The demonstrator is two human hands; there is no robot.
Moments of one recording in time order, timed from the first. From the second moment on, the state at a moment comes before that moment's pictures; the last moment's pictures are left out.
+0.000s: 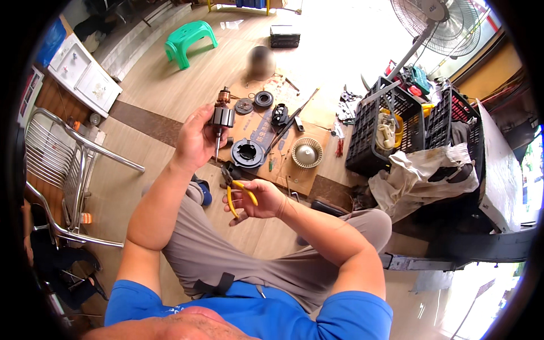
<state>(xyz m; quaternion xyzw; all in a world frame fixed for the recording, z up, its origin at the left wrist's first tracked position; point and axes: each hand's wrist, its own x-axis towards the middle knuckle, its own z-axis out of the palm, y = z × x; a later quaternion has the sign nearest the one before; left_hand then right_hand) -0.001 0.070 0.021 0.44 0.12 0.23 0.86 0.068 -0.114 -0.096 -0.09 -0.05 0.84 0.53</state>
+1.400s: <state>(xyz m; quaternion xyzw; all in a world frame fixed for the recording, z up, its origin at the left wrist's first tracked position) 0.008 0.038 0.000 0.49 0.17 0.12 0.85 0.150 -0.121 -0.019 -0.75 -0.55 -0.15 0.33</state>
